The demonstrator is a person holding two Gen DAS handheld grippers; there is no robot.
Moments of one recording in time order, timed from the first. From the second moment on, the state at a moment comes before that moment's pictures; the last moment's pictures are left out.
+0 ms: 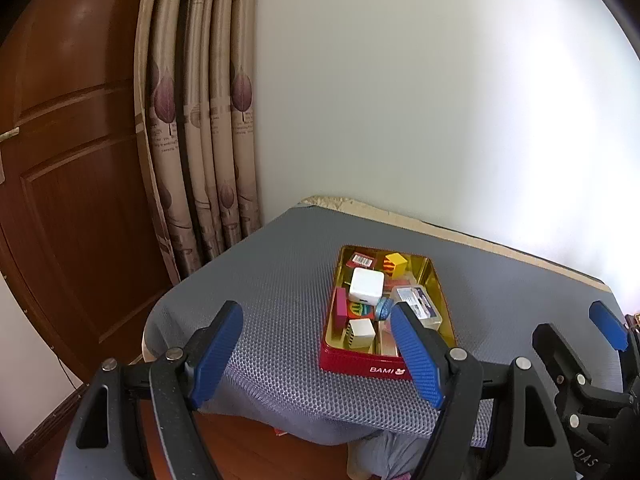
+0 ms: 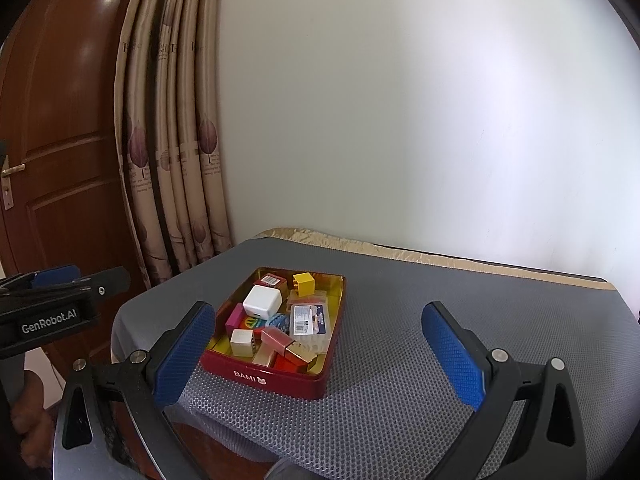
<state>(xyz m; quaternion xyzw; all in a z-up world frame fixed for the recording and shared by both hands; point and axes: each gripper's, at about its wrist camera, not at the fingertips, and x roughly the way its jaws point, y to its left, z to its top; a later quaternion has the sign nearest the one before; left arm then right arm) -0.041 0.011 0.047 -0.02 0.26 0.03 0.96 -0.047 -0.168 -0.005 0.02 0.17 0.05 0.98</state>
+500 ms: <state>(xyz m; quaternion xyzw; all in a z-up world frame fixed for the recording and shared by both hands) -0.036 0.009 0.034 -0.02 0.26 0.05 0.96 -0.051 -0.160 -0.013 0.02 0.17 0.04 0.98</state>
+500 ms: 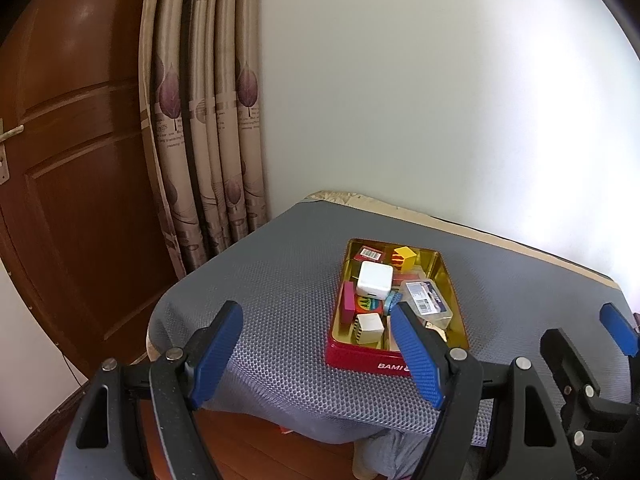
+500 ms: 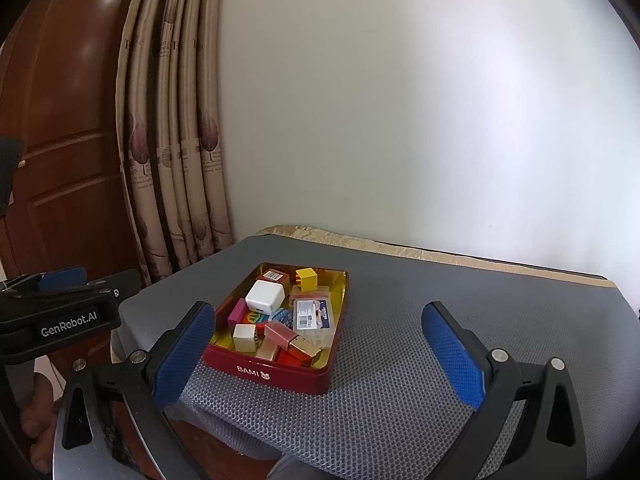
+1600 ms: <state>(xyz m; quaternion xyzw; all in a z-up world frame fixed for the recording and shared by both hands) -0.037 0.006 0.030 -0.01 0.26 0.06 0.96 -0.048 -0.158 -0.018 0.01 0.18 0.03 0.98</state>
